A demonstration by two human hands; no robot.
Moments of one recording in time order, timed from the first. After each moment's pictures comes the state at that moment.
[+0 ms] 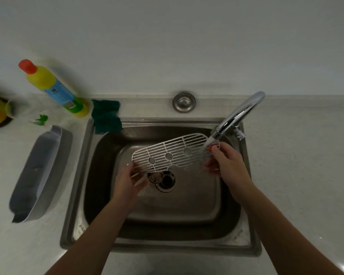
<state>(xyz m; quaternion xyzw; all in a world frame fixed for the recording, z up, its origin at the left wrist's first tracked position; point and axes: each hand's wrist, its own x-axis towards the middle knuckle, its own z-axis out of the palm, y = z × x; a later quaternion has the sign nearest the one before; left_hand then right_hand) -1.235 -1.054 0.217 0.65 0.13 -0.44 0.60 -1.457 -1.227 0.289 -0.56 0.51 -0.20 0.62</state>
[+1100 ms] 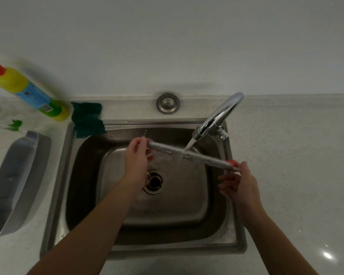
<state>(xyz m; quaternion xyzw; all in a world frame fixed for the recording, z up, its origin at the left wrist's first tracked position) -1.260 -1.149 0.232 0.70 -0.05 -0.40 0.58 -1.529 -1.211 0.280 -0.36 0.65 -0.26 0.62</state>
